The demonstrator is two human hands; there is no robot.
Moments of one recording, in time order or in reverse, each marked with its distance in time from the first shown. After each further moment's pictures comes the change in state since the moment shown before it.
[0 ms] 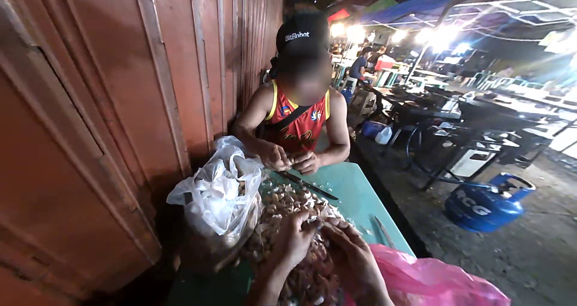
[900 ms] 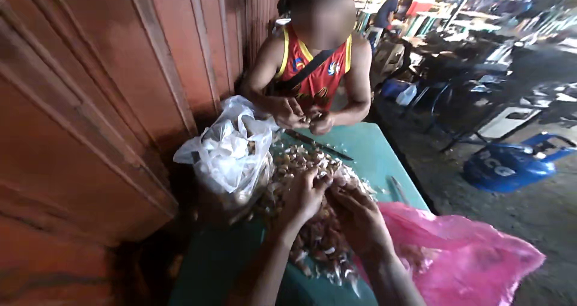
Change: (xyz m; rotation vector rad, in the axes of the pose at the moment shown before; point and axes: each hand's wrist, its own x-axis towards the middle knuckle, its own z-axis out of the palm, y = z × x) left_hand -0.001 0.001 0.002 0.128 0.021 -0.202; right_hand -0.007 0.015 0.003 -0.070 0.009 0.046
